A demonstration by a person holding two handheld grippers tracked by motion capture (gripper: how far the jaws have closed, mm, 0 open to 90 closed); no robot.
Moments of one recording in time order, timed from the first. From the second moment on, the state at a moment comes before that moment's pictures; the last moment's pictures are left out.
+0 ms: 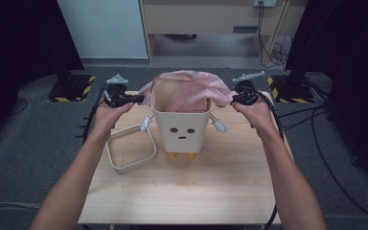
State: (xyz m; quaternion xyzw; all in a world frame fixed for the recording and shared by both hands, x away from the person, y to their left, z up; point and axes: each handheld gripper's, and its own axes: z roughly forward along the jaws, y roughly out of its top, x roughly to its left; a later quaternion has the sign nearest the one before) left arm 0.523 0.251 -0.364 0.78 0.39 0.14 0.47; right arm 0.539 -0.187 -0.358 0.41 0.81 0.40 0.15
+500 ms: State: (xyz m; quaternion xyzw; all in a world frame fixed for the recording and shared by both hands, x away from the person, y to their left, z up) left arm 0.522 0.250 -0.387 0.78 0.39 0.12 0.46; right arm 0.533 -0.204 -0.394 0.43 0.78 0.43 0.12
